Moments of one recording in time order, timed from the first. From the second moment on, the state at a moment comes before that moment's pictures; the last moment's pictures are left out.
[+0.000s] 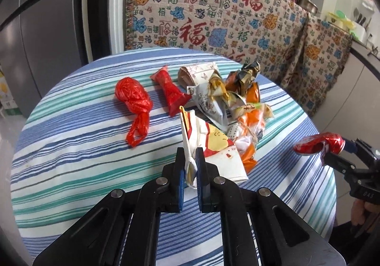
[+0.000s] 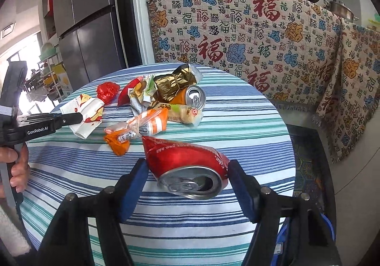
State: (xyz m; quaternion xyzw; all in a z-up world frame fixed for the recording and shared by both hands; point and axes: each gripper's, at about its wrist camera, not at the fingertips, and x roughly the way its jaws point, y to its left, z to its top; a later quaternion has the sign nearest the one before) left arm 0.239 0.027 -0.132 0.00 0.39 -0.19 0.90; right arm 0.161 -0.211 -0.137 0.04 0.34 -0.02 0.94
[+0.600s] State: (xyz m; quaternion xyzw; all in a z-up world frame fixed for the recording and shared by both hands) left arm 0.207 -0.029 -0.098 0.01 0.36 -0.26 0.89; right arm 0.128 -0.259 -0.105 0.07 0.30 -0.05 0.95
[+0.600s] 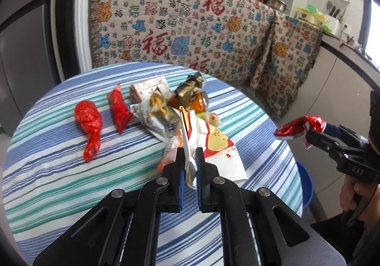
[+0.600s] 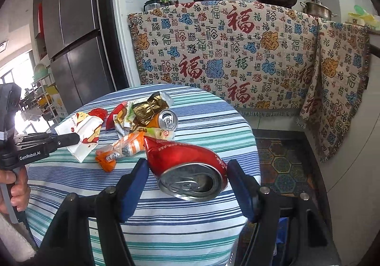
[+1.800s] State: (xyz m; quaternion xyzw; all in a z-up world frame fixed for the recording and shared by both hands) left arm 0.116 -0.322 -0.117 0.07 0.39 -0.47 0.79; right arm -0.020 -0.469 -0.128 0.21 0.31 -0.25 0.89
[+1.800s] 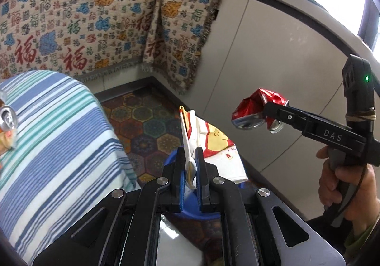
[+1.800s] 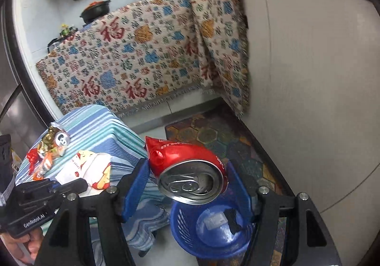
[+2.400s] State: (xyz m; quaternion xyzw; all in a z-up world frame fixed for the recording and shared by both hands) left arm 0.101 -0.410 -0.197 0.12 0.41 -0.48 0.76; right arm -0.023 -0.534 -0.200 0.30 0.37 -0.27 0.84
